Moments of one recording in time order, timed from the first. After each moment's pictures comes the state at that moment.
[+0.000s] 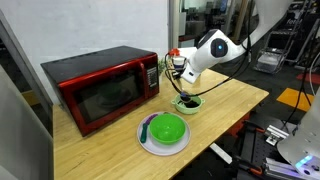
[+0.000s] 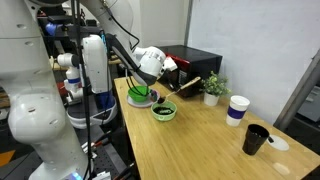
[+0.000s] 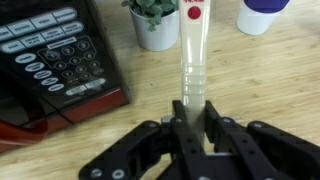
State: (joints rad) arm -0.02 0.08 -0.01 -2.36 -1.85 2.83 -0.92
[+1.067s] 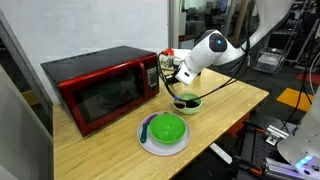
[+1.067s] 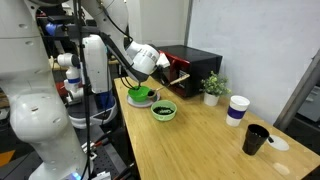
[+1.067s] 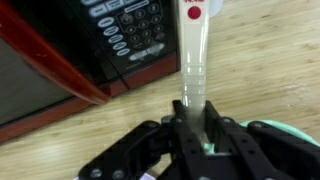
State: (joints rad) arm 0.03 0.07 0.03 -2.36 -1.64 2.91 -1.00
